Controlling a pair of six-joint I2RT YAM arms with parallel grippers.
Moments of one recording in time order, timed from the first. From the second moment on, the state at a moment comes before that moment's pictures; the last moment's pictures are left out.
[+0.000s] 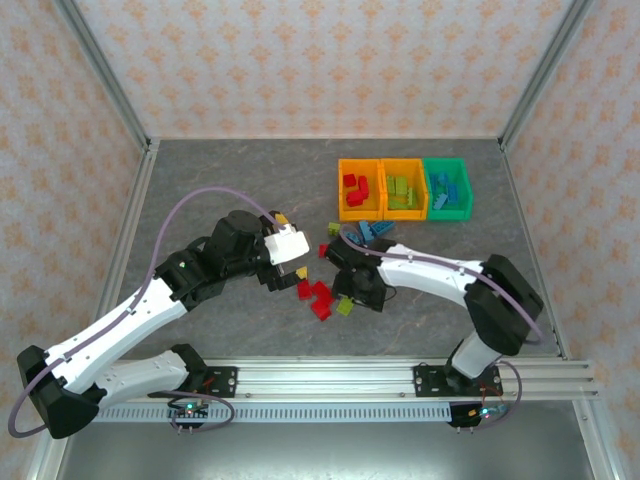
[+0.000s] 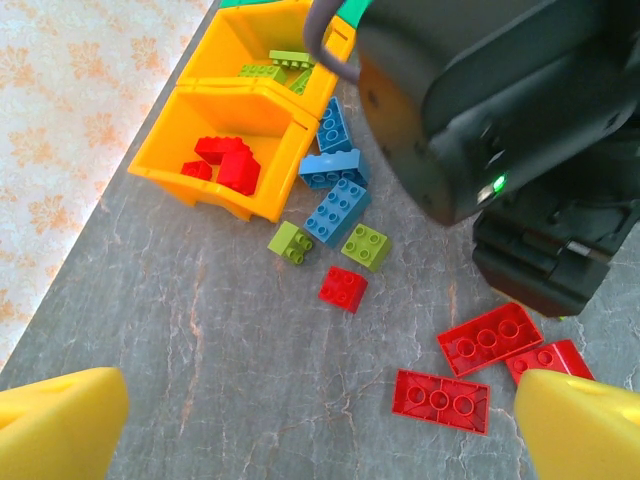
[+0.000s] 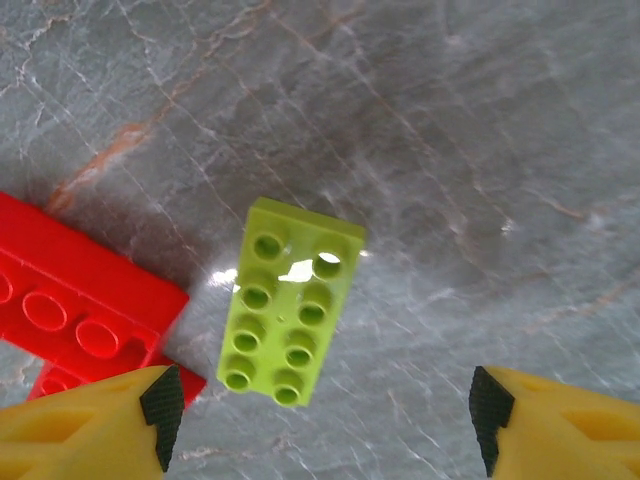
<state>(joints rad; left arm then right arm) -0.72 1.01 0.98 -0.58 0.03 0.53 0.88 1.62 1.03 -0.85 -0.04 1.14</state>
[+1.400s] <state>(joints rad) -0.72 1.04 0.98 -0.58 0.05 0.53 0.73 1.51 0.97 -0.80 0.11 1.04</state>
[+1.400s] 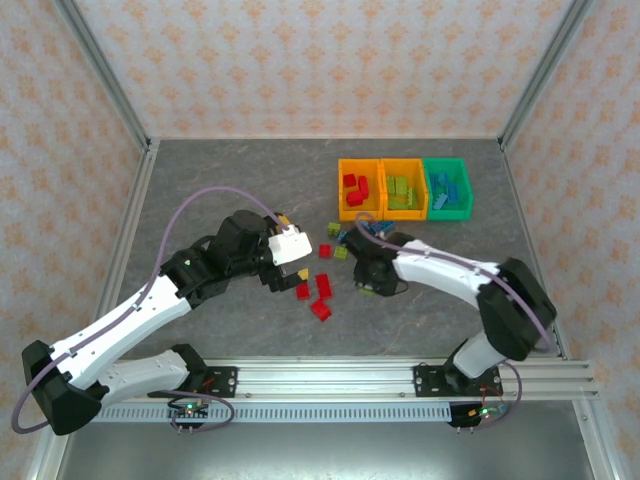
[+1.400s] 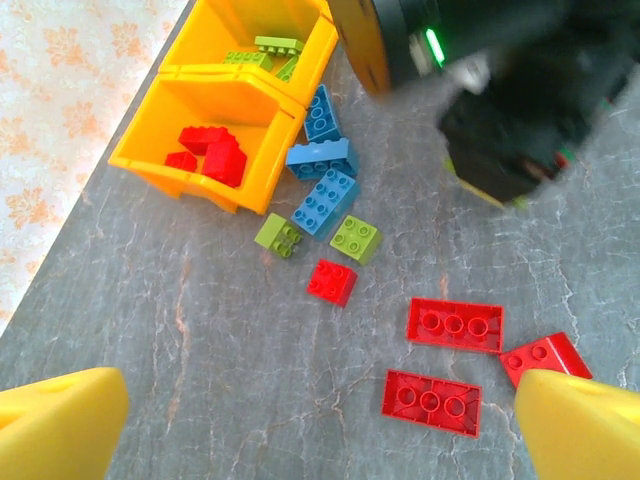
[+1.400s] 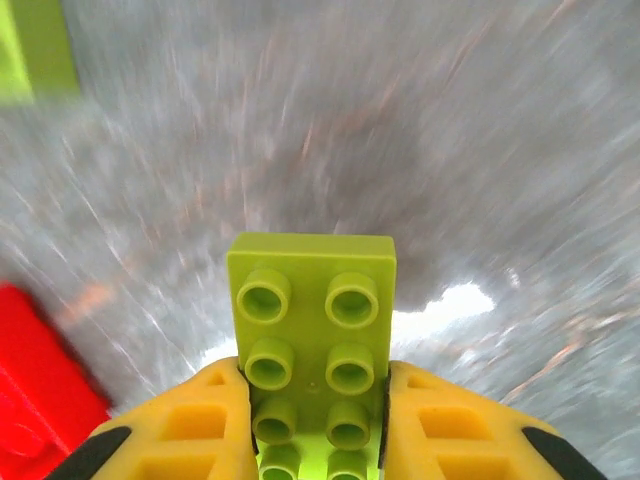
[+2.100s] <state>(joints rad) -0.72 1.04 0.98 -0.58 0.05 0.53 0.19 2.13 1.87 -0.85 0.21 0.57</state>
